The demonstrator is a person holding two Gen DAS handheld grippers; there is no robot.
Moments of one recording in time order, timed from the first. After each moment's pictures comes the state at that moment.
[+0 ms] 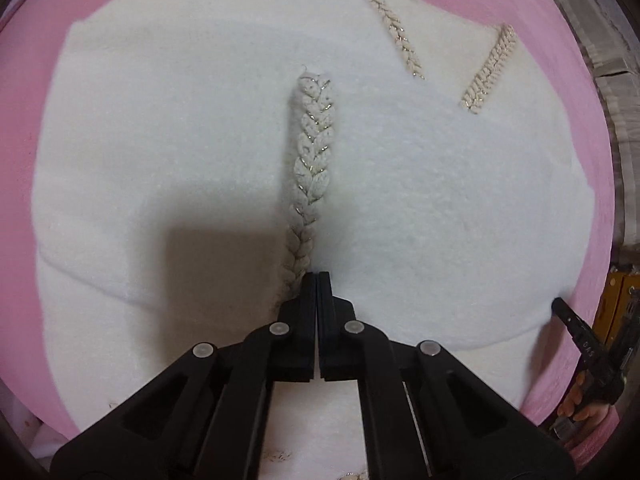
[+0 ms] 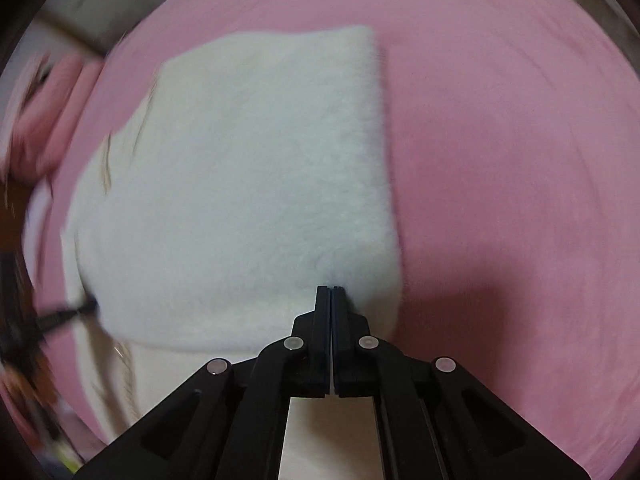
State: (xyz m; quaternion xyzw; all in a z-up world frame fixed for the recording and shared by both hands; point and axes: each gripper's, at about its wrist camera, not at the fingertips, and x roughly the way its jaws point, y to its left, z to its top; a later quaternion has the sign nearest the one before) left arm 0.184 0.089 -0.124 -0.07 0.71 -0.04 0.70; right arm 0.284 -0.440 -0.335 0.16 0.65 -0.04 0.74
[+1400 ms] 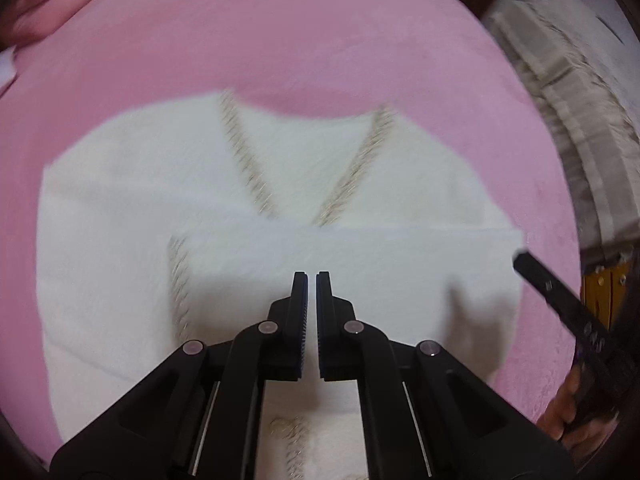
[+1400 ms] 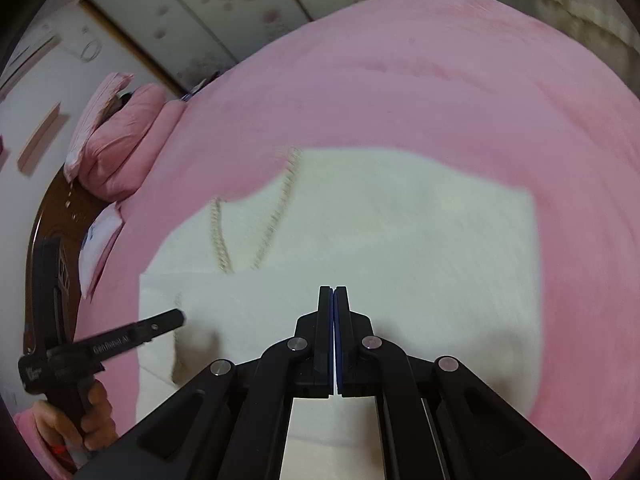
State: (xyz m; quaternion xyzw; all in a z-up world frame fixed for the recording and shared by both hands) left arm 0.171 -0.006 -0.027 -0.06 0.58 -0.11 0.80; right arm 0.387 -0.363 -0.245 0.21 0.51 0.04 0.83
